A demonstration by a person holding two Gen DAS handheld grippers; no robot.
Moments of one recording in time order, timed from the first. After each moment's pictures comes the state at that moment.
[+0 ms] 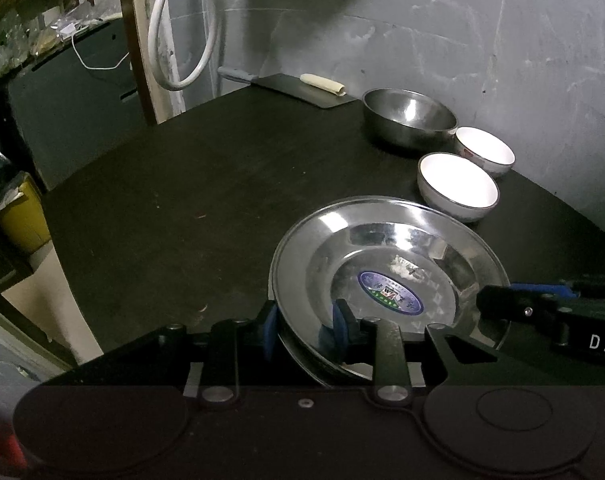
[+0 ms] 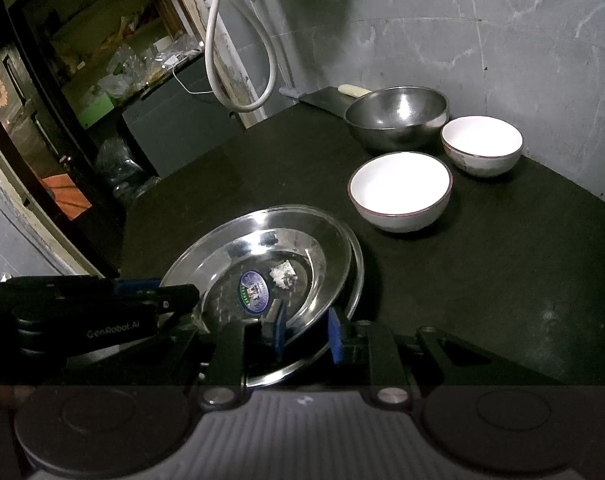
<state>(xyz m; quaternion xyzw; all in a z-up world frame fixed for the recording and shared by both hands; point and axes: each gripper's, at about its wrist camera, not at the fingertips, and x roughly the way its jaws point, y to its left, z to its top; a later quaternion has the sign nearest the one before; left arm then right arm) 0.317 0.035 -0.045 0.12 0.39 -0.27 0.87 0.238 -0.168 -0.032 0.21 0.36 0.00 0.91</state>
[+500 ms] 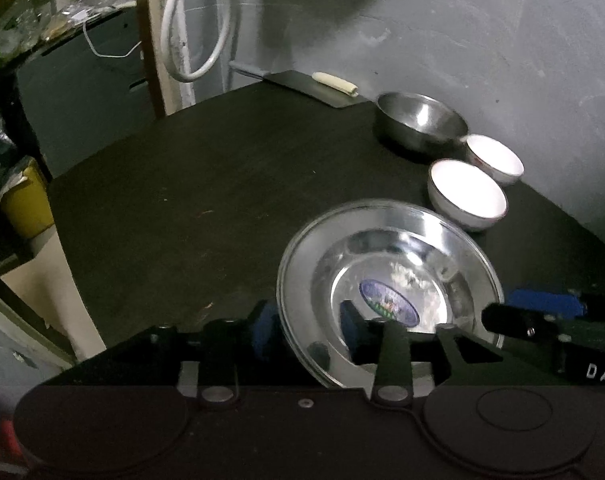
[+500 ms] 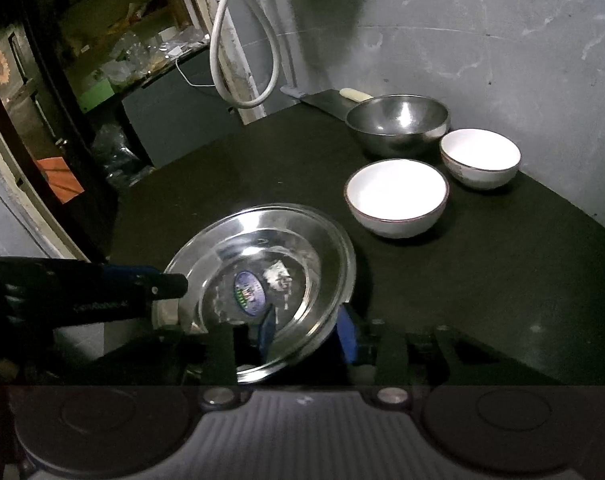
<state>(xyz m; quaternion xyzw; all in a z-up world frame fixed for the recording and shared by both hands) 0.323 0.041 -0.044 0.09 0.40 -0.25 0.87 0.236 -0.163 -0.032 0.17 0.37 -0.01 0.91</state>
